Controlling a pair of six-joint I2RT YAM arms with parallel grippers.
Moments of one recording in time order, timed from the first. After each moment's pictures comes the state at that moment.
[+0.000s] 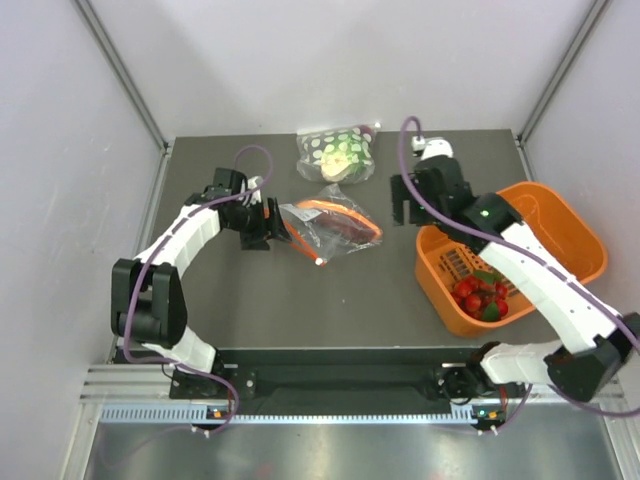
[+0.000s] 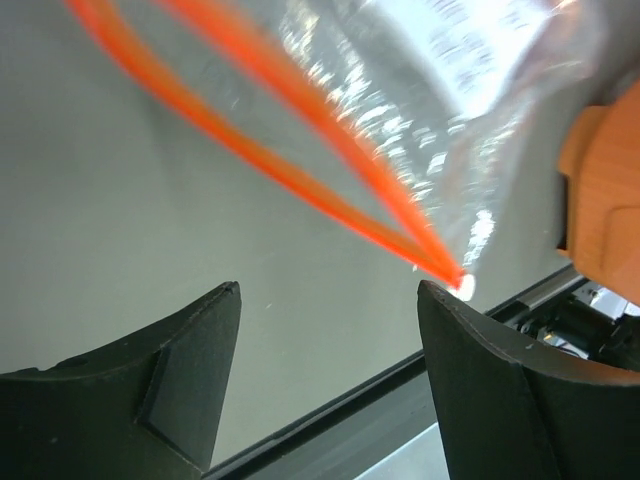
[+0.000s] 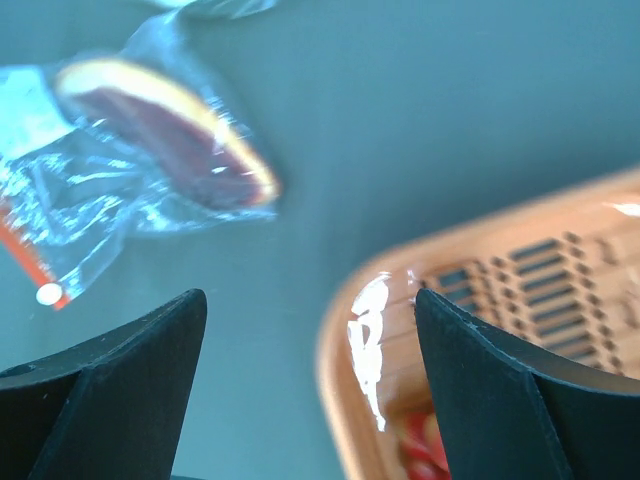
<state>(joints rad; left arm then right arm) -0.17 1.57 1.19 -0.66 0.49 -0.36 0.61 1.22 1.38 -0.84 0.39 0.31</state>
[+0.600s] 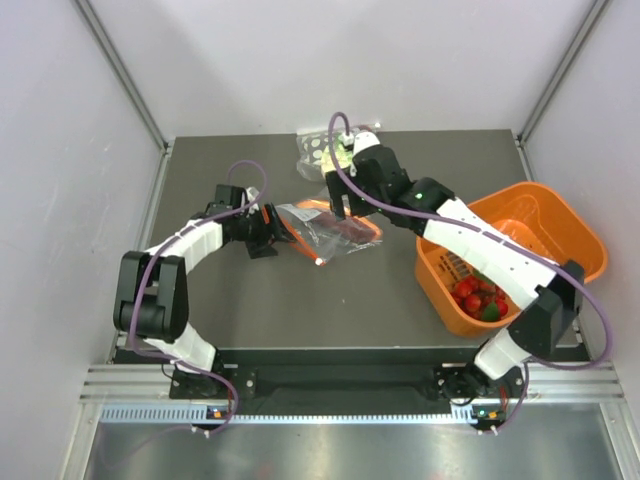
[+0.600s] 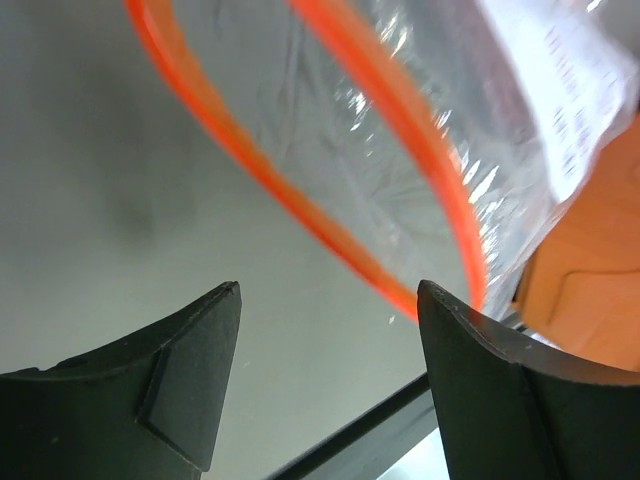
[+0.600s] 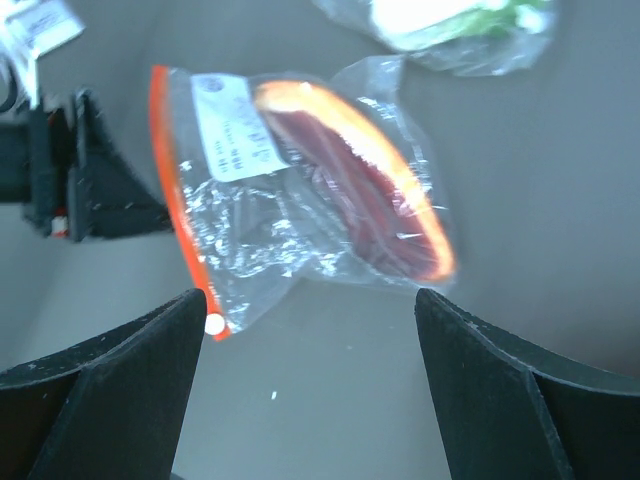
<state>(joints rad) -0.15 1.60 0.97 -0.36 0.51 -0.58 0.78 1.53 1.56 -0.64 0.24 0.29</state>
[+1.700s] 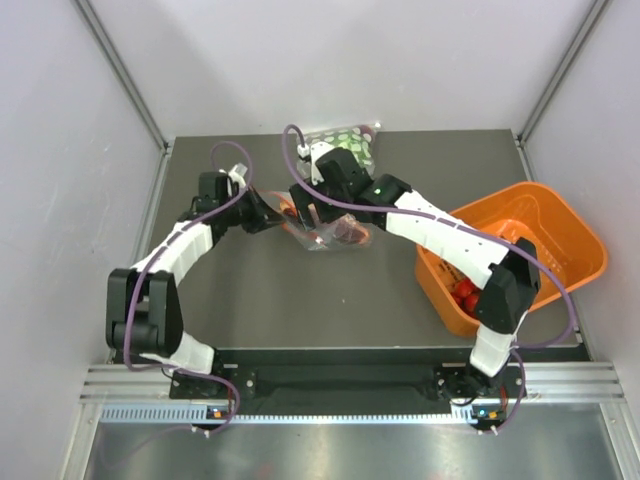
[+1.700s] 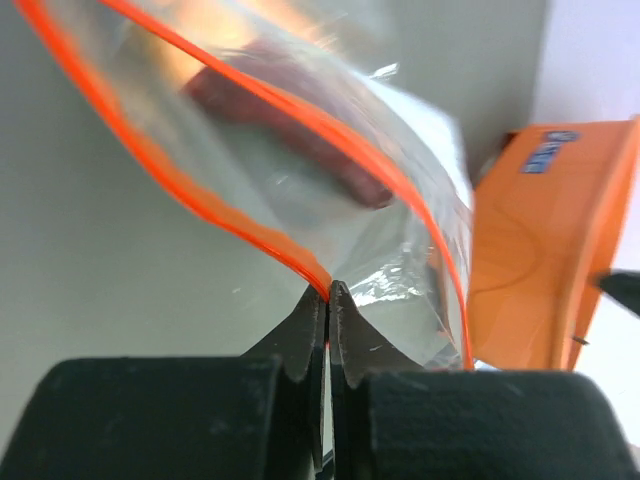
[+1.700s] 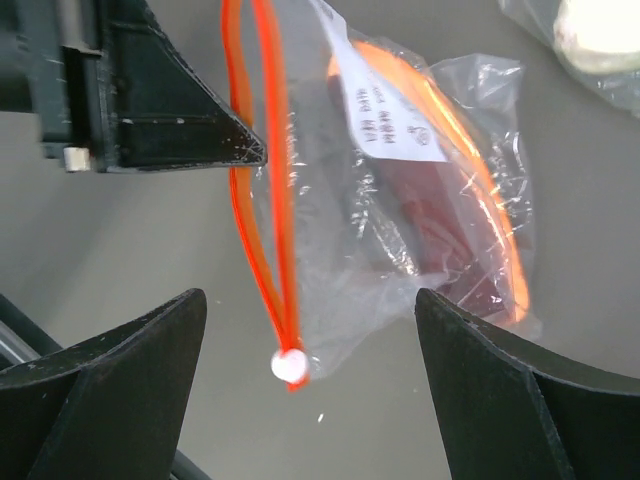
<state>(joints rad) -0.10 1.53 0.97 -0.14 0.61 -0.68 0.86 1.77 1.71 -0.62 0.07 0.22</state>
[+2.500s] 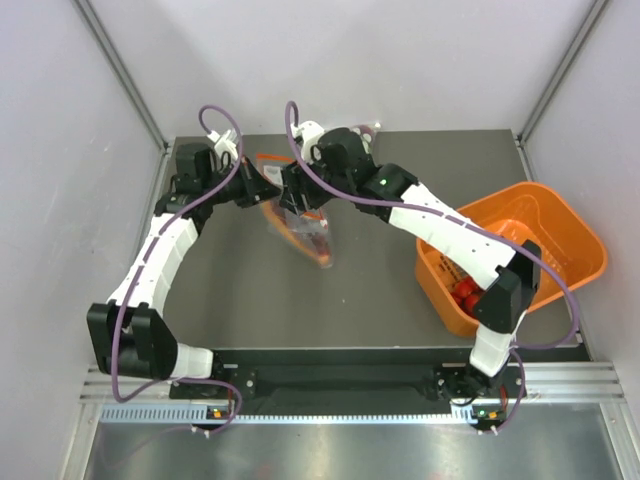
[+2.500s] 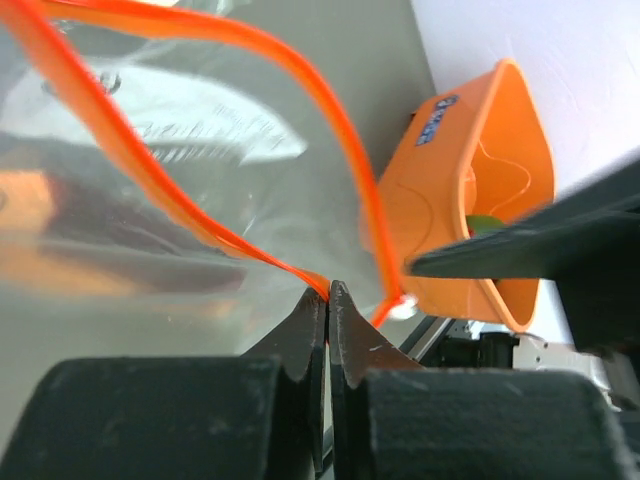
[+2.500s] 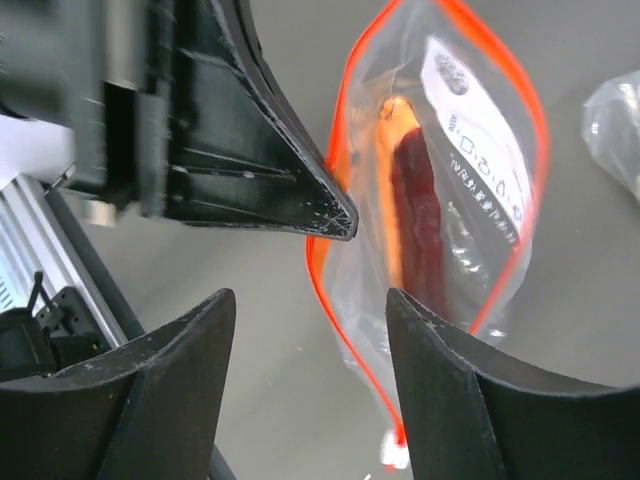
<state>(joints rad) -0.10 1.38 1.21 -0.32 0.74 -0.54 0.86 1.79 1.86 -0.55 -0.13 0.19</state>
